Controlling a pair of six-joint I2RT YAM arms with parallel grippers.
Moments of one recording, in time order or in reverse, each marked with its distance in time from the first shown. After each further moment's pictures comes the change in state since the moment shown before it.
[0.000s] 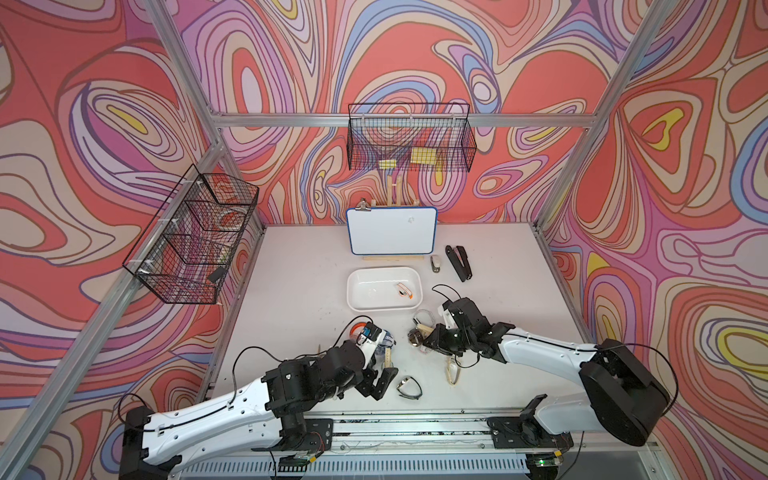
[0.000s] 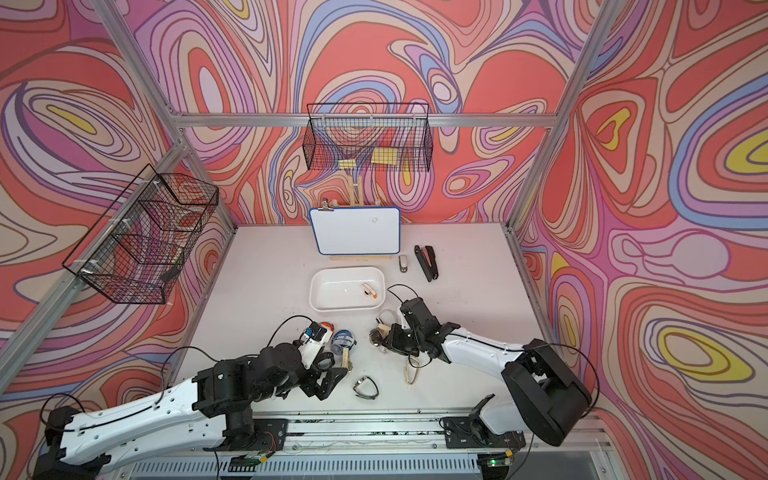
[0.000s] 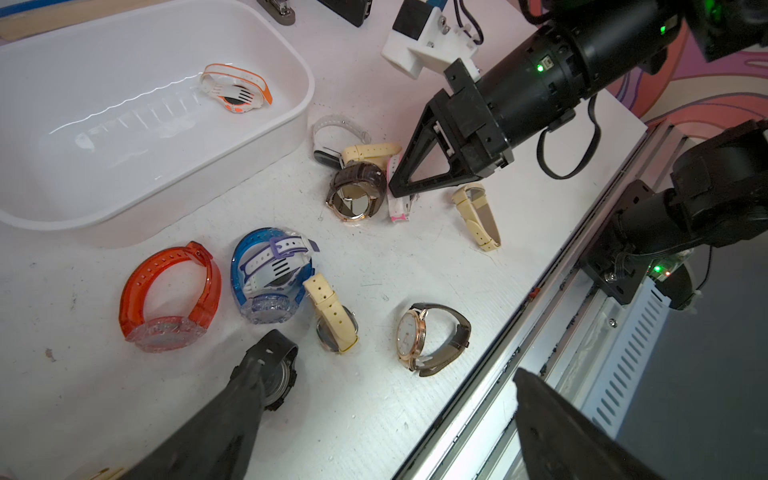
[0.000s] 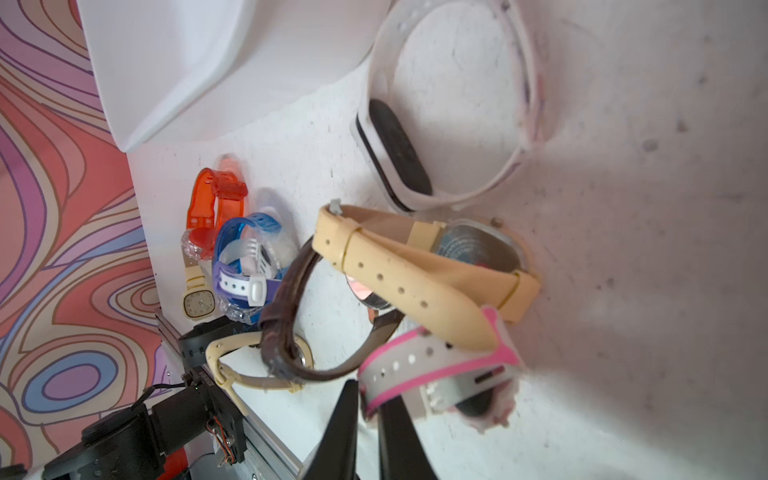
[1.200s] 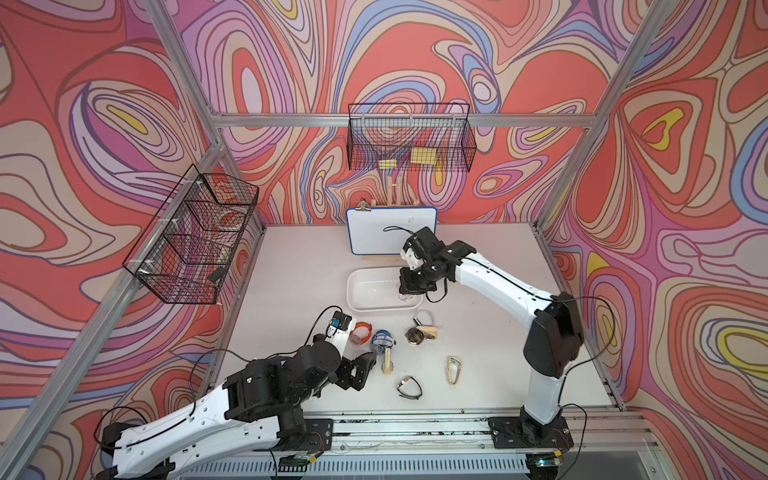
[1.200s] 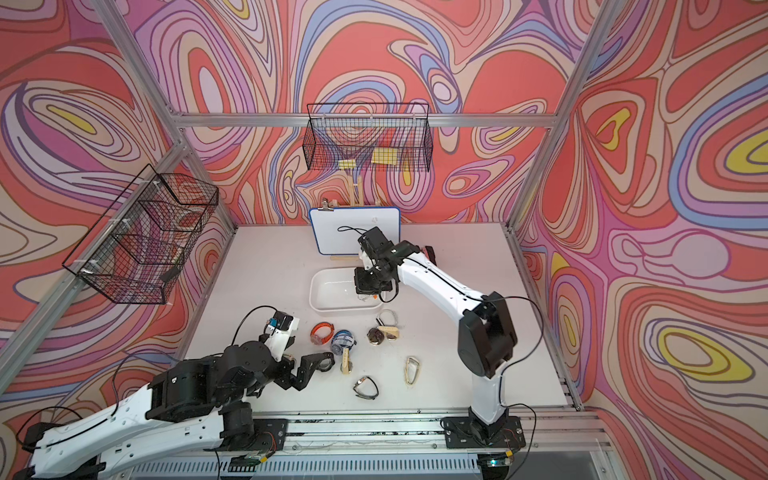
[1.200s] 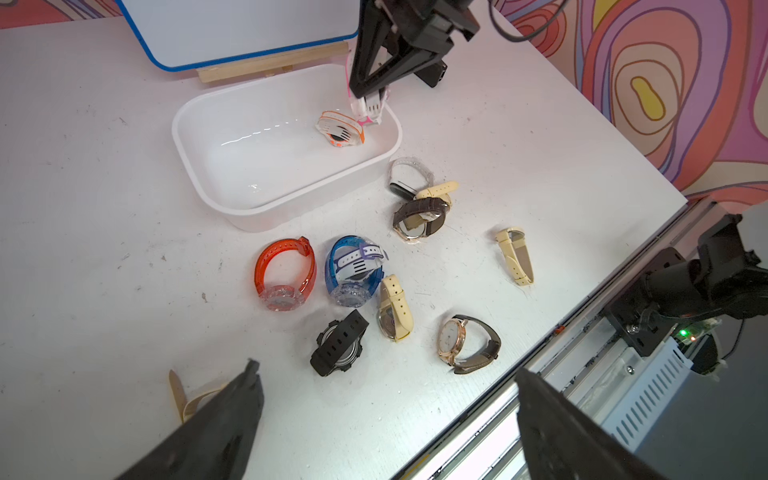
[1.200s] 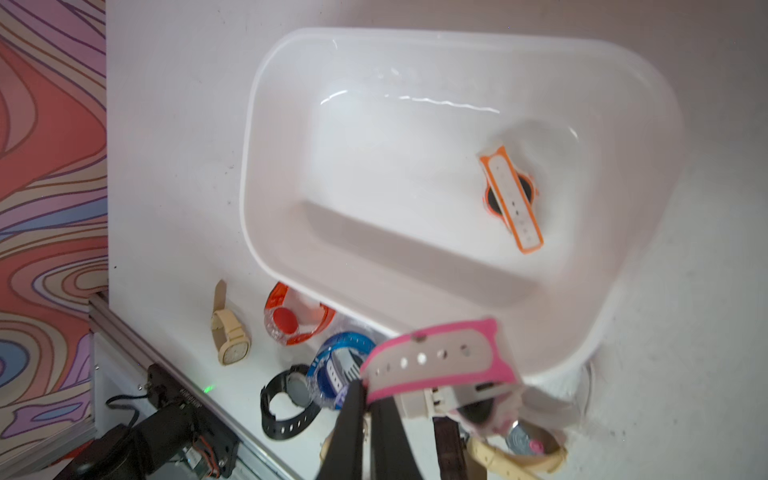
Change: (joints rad) left arm 0.000 -0.126 0.184 -0.317 -0.193 -0.101; right arm 0.000 0.652 1.258 -0.816 0.060 -0.440
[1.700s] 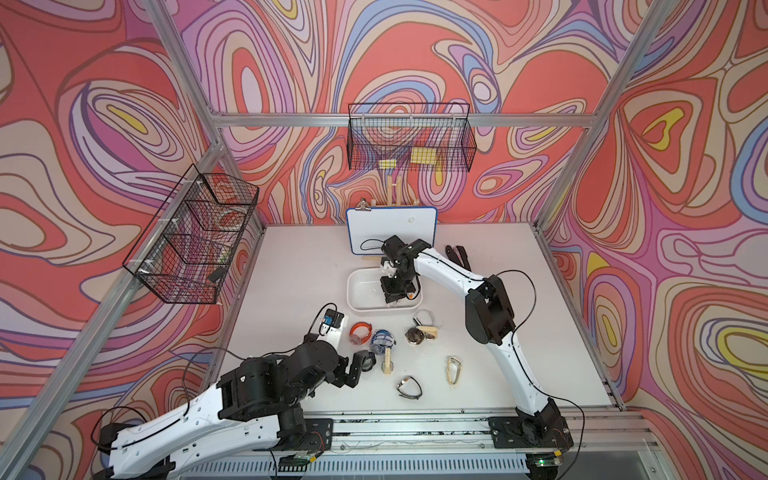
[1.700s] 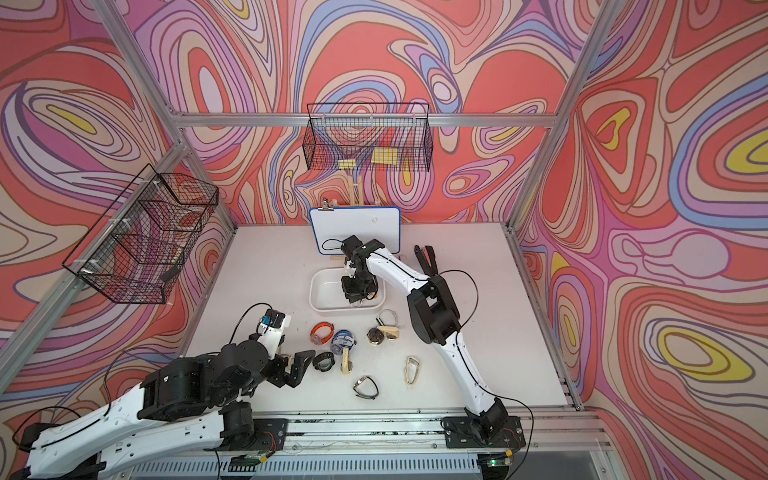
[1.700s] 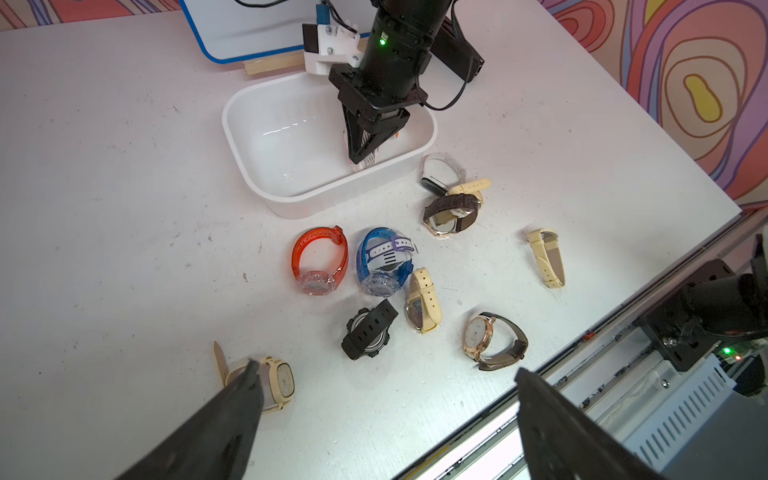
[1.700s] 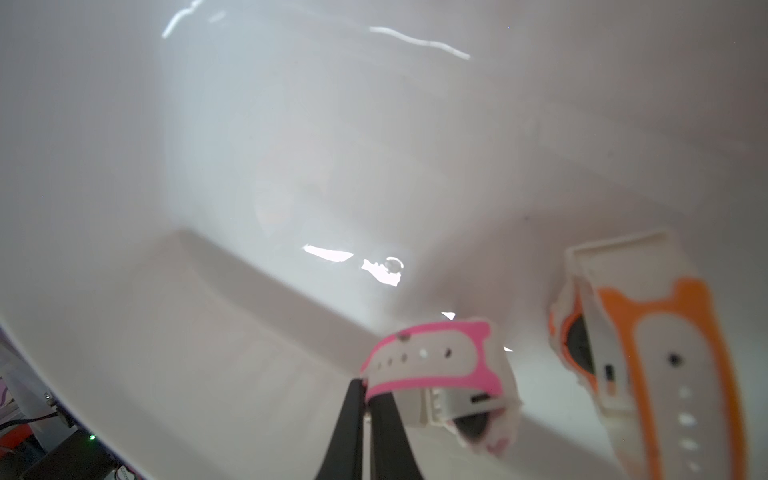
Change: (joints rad) left arm 0.000 0.024 0.042 -0.098 -0.058 -0.043; right arm 0.000 0.417 0.335 -0.203 -0.041 -0.113
